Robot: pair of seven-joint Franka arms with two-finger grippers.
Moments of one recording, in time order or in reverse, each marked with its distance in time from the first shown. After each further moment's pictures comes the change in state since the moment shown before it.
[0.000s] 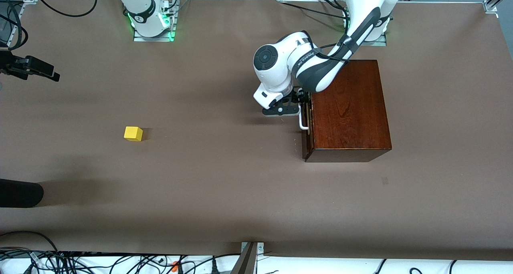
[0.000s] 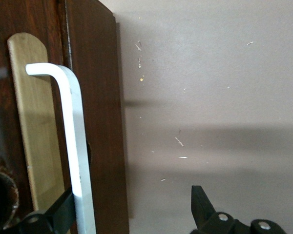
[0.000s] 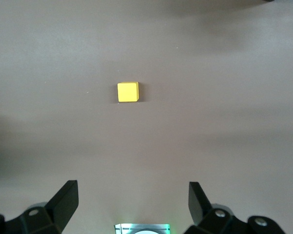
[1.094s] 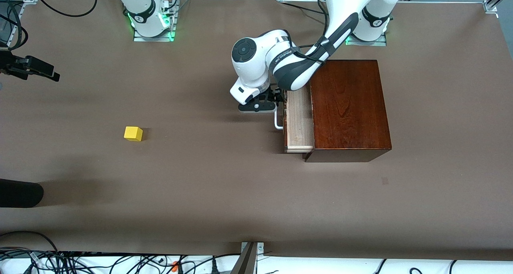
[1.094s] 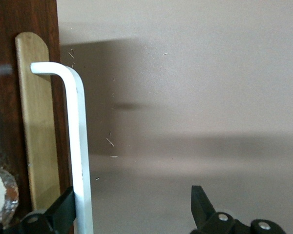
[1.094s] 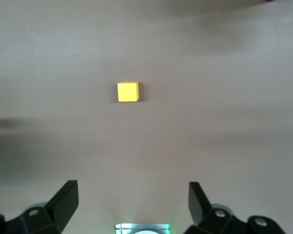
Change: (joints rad) left arm -0.104 0.113 -0.005 0.176 0.003 0.024 -0.055; right arm 0.000 0.000 0.000 0.000 0.000 0.000 0.000
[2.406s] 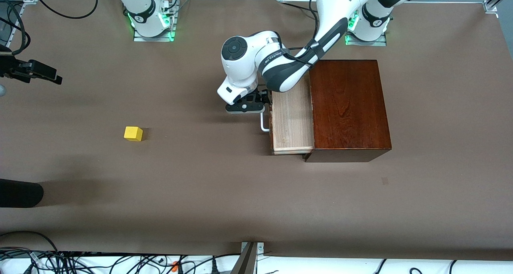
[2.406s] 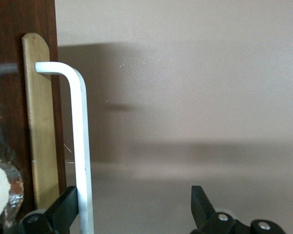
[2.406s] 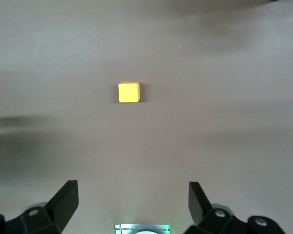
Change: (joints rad) left arm -0.058 0.086 0.001 0.141 0.000 0.034 -0.047; right arm 0.006 0.035 0.006 0.015 0.000 0.000 0.000
